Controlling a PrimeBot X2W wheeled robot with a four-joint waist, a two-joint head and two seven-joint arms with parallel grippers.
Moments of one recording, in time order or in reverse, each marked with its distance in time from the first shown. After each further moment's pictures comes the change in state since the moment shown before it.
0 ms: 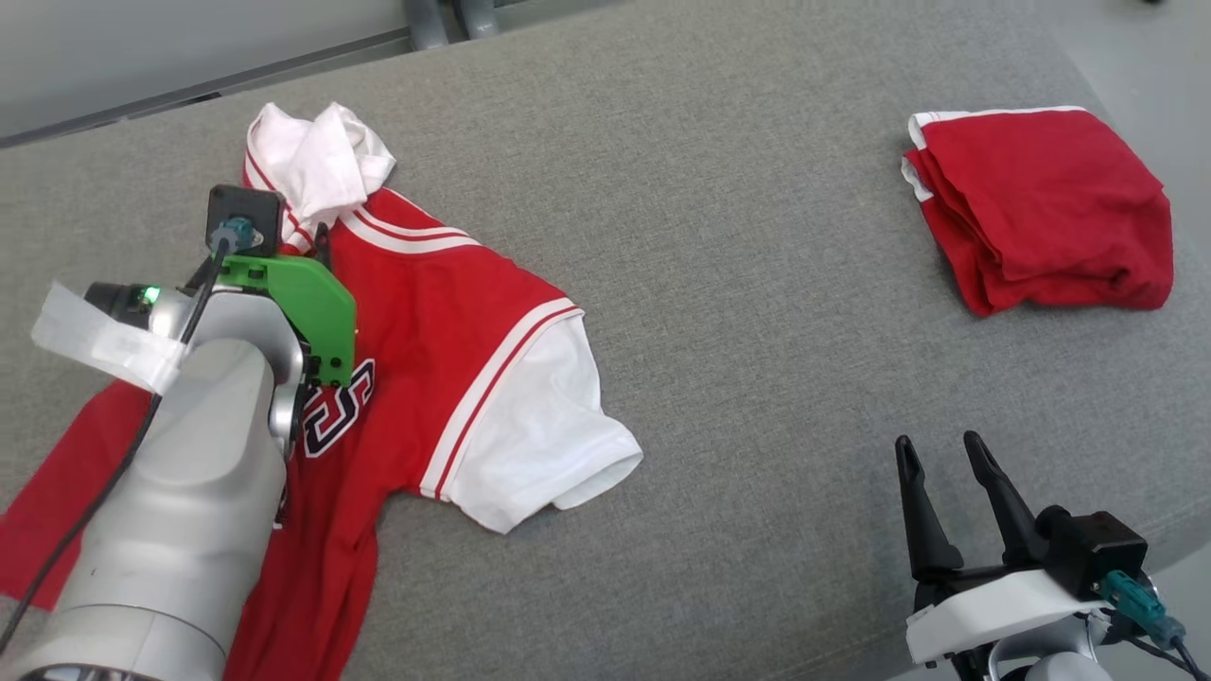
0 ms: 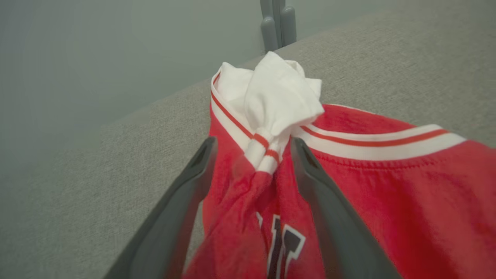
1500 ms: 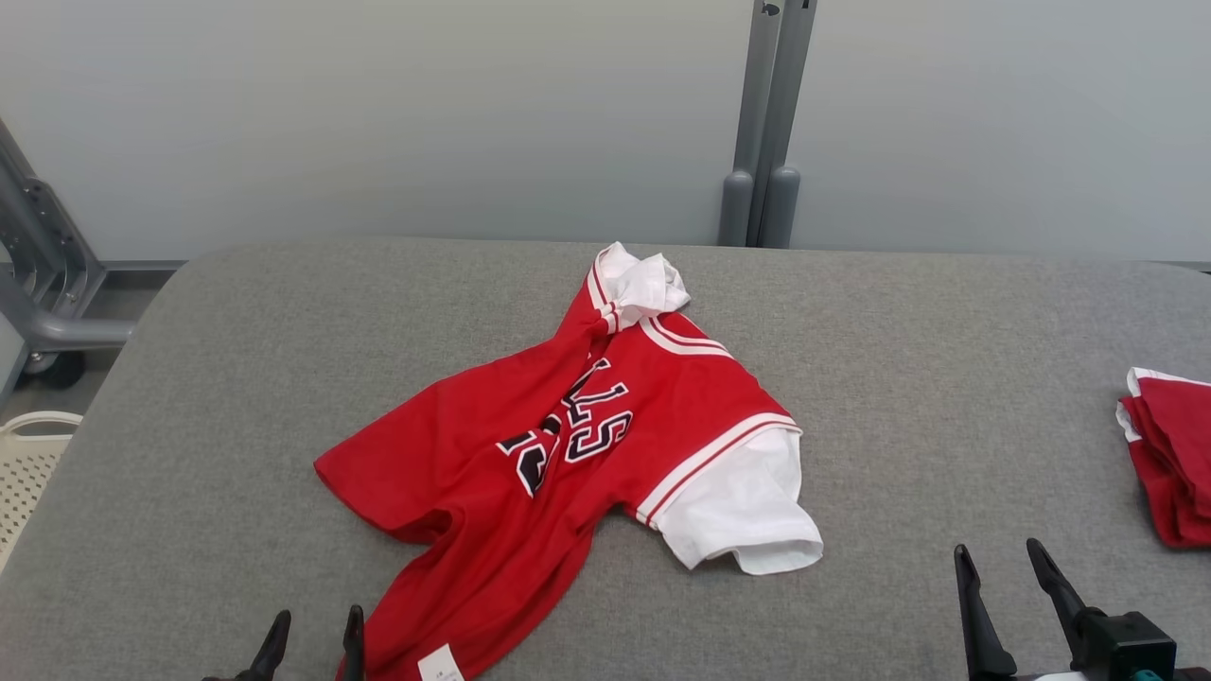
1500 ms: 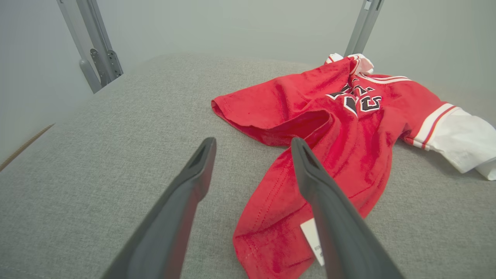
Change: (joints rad) left arm 1.030 0.110 0.134 -0.811 -0.187 0.075 -0.266; right arm 0.178 0.000 -0.111 -0.017 -0.188 0.000 0.000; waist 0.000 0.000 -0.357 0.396
